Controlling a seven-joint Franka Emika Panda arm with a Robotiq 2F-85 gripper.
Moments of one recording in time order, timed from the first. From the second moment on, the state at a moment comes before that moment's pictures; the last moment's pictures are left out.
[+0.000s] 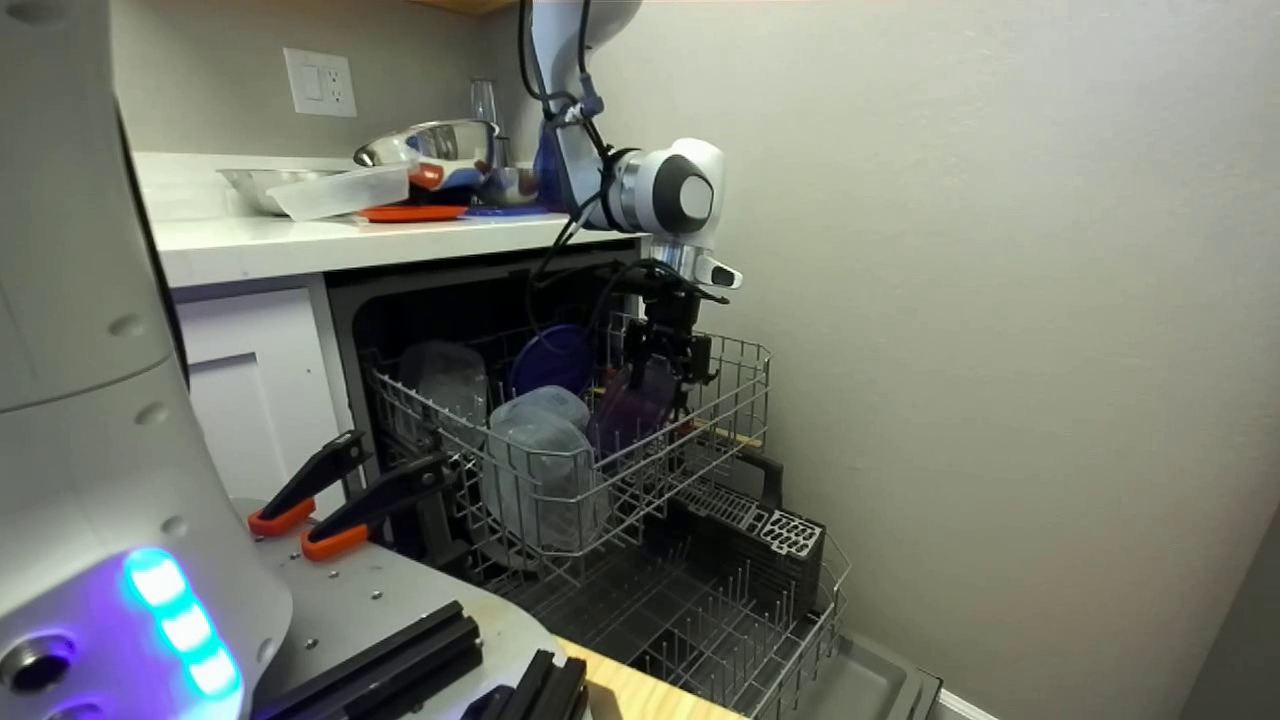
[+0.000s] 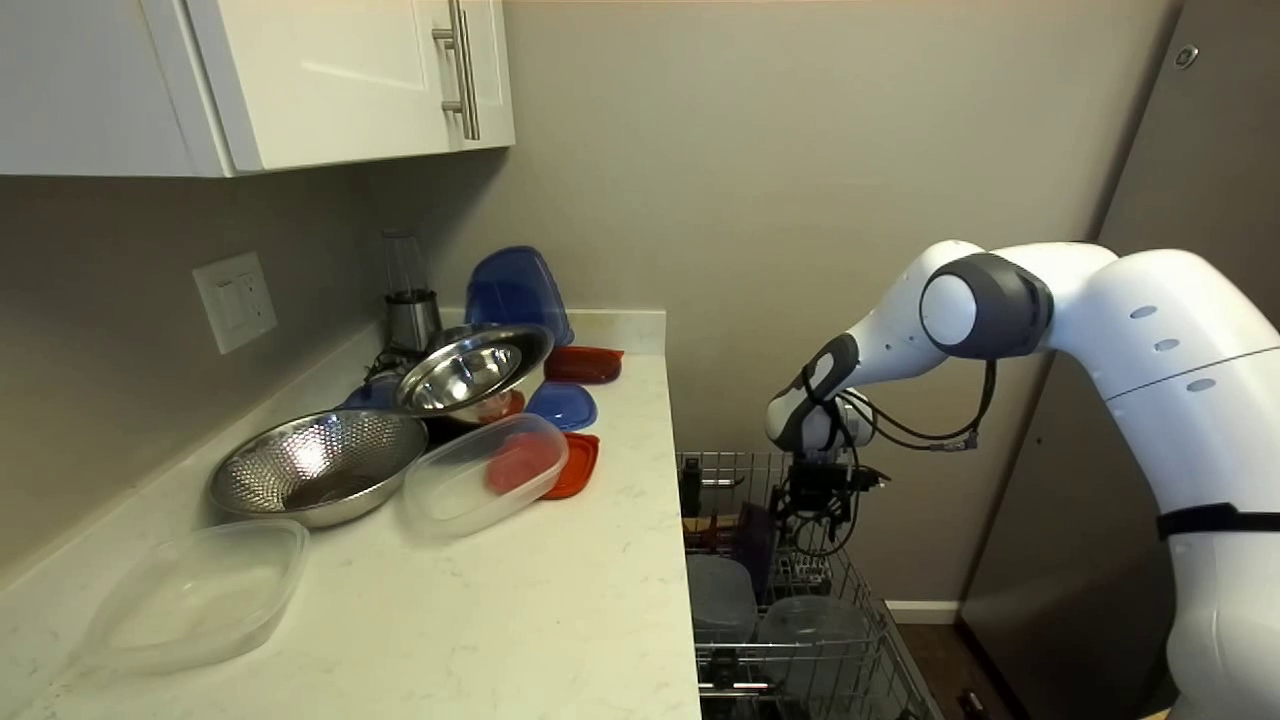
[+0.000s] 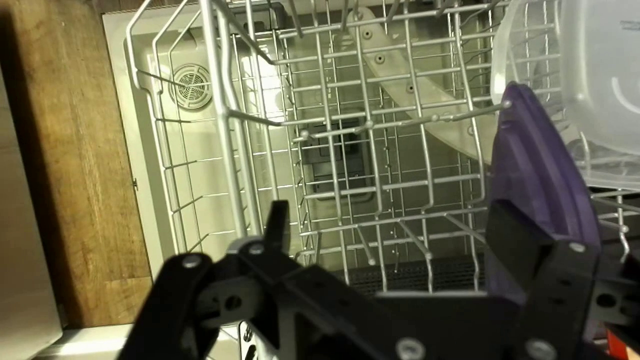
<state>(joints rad) 0.03 0.81 -0.05 -1.80 0.15 2.38 0.26</state>
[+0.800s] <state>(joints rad) 0.08 0.85 -0.12 -1.76 0.15 2.38 0.38</state>
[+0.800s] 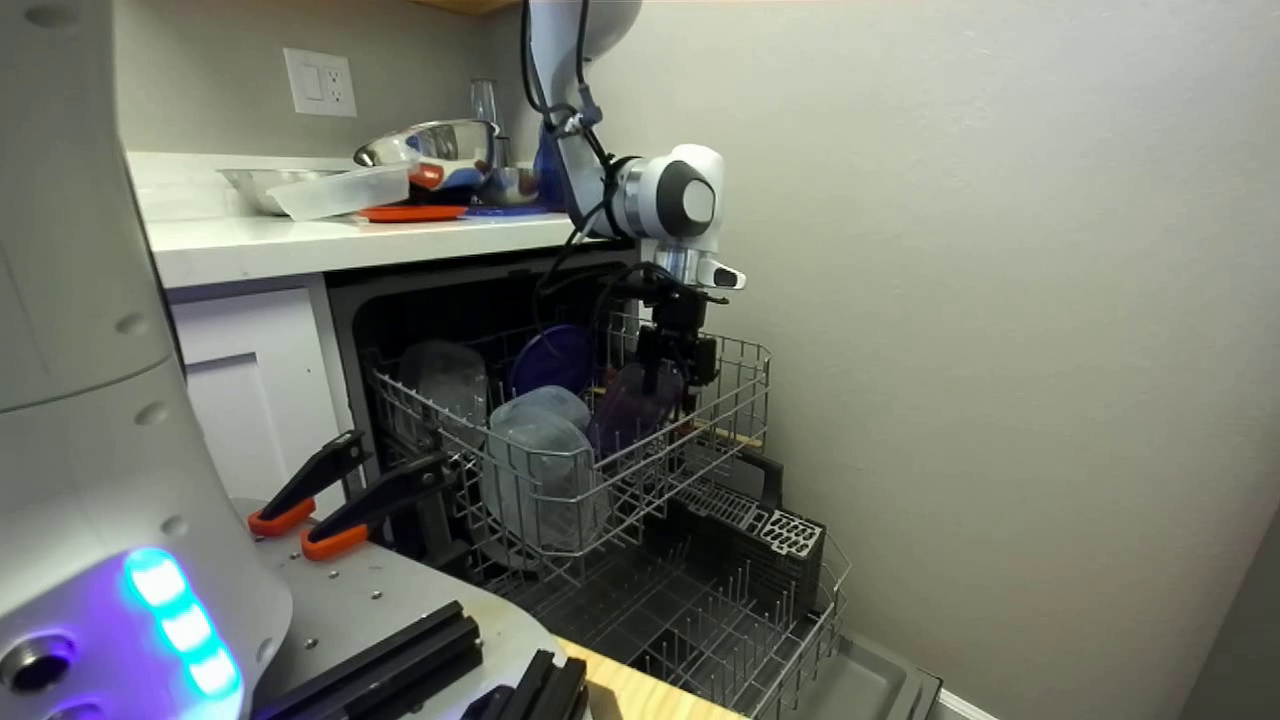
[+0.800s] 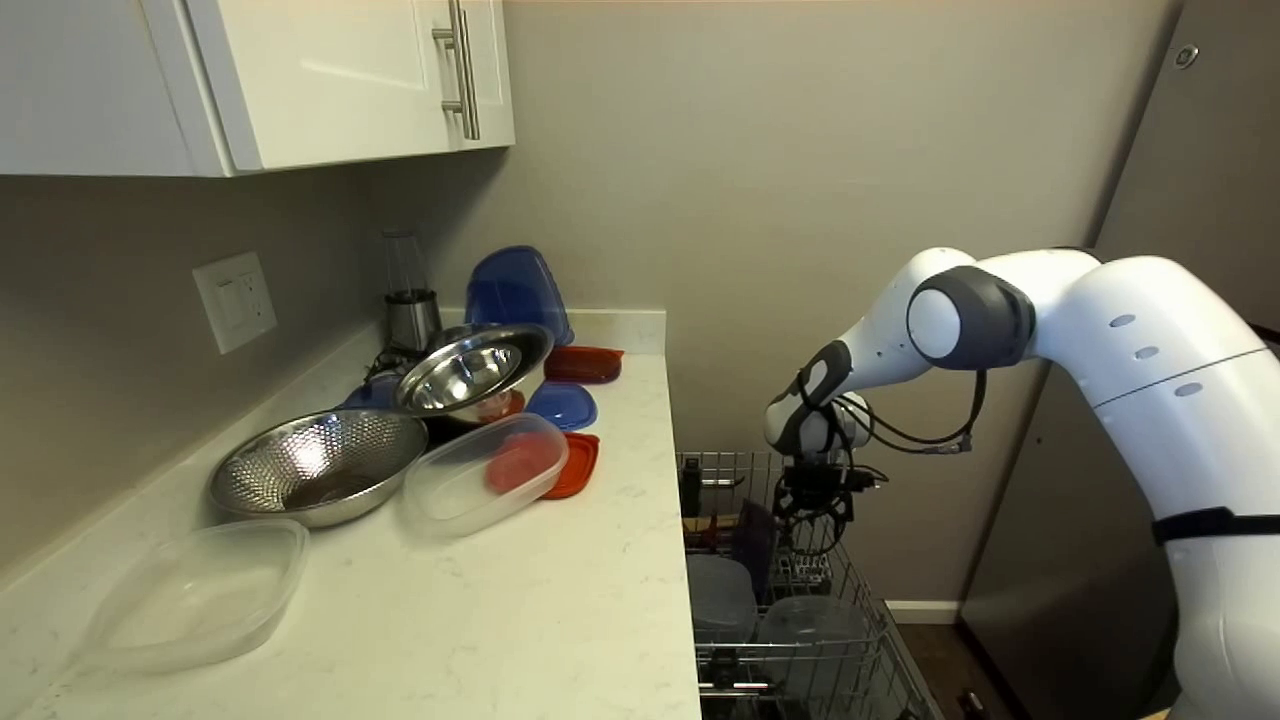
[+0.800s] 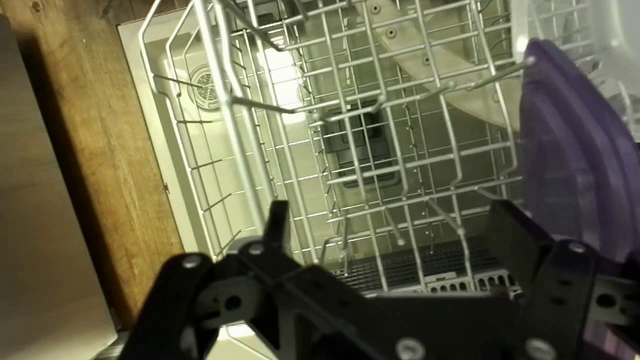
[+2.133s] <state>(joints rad) -0.06 1.00 -0.15 -1.62 0.15 2.35 0.26</state>
